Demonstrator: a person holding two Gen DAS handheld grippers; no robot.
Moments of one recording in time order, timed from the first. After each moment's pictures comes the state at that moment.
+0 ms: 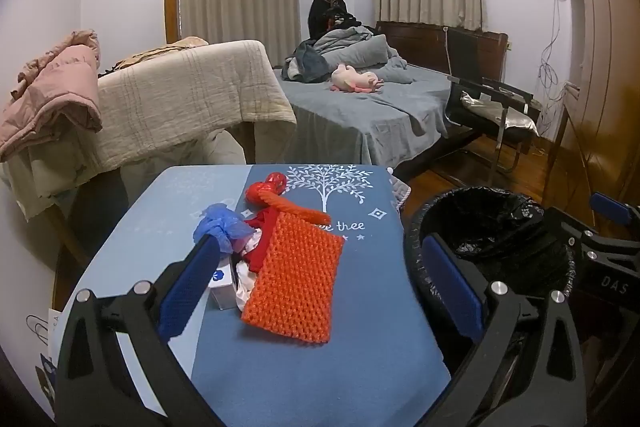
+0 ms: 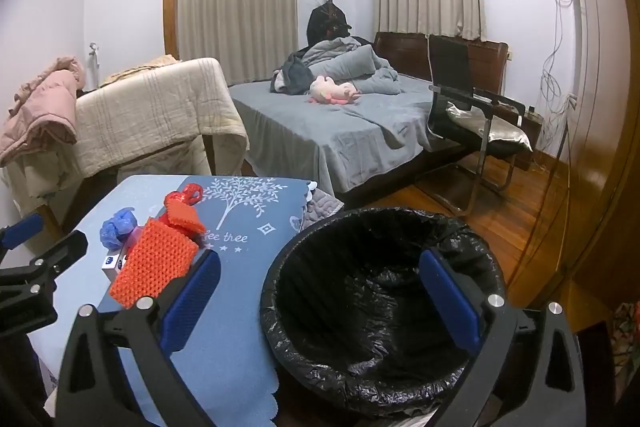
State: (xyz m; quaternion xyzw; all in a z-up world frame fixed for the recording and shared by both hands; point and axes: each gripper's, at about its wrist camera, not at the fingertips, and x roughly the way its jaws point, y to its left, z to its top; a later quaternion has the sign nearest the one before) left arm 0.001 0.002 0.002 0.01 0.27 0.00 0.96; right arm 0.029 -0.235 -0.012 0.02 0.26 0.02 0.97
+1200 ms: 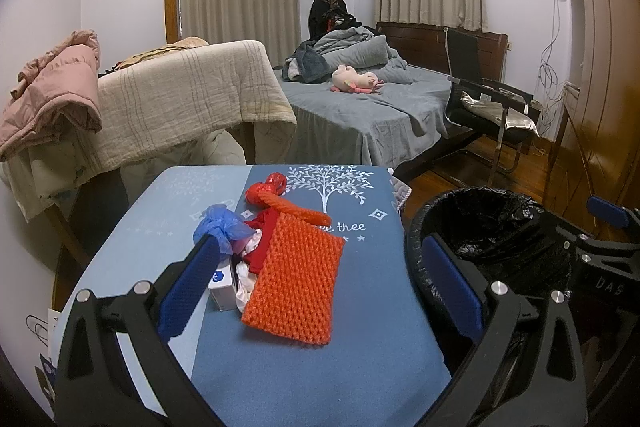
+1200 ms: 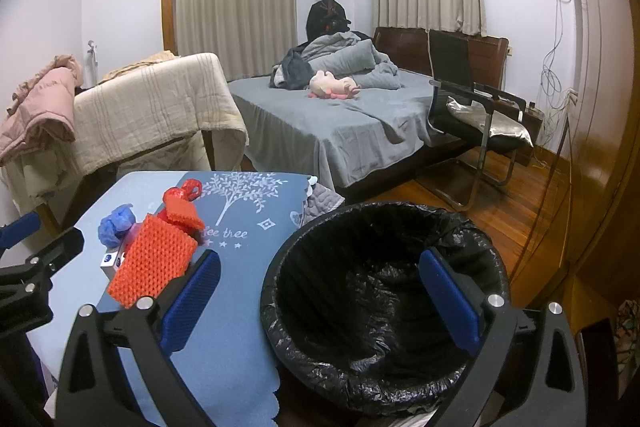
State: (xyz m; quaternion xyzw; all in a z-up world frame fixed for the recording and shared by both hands) left arm 0.000 -0.001 0.002 0.01 0.26 0.00 0.96; right arm 0.033 -0.235 -0.015 0.02 0.27 0.02 0.96
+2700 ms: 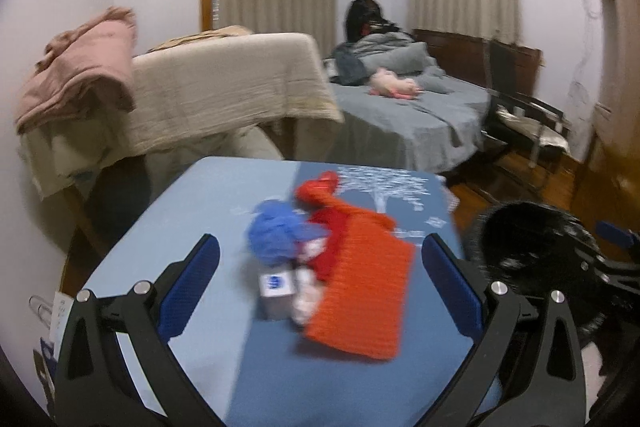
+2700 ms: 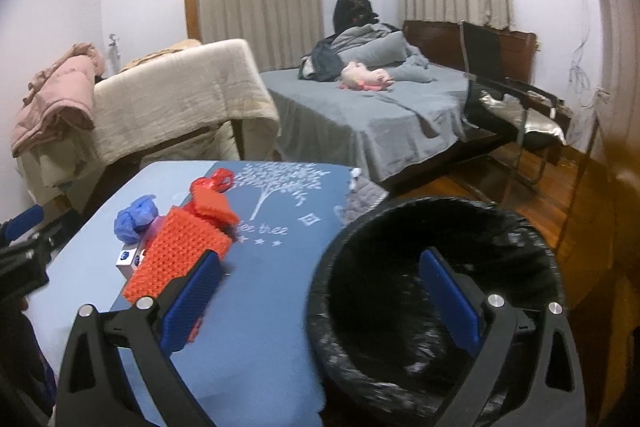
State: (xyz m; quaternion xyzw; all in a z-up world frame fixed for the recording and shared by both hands) left arm 0.021 0.073 -0.025 -0.02 0.26 0.07 0.96; right arm 0.067 -0.186 -0.051 0.02 0.28 0.08 0.96
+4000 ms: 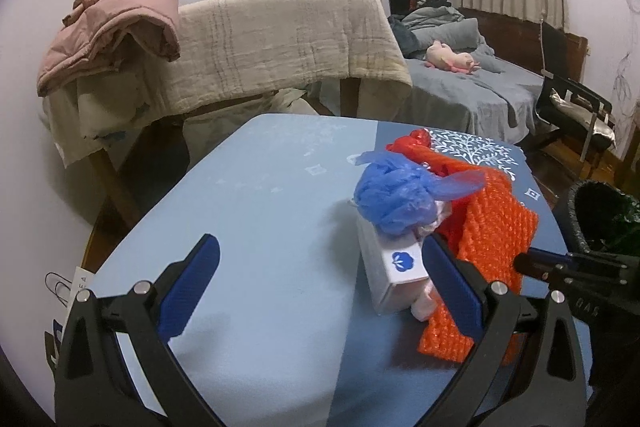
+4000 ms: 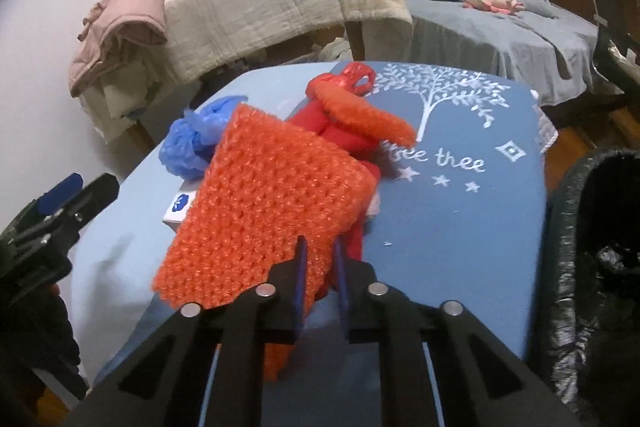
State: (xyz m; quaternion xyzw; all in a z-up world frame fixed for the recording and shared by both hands) left arm 0.053 0.153 -0.083 -0.02 0.29 0.13 0.95; right arm 0.147 -0.060 -0.143 0.03 0.40 0.27 0.88
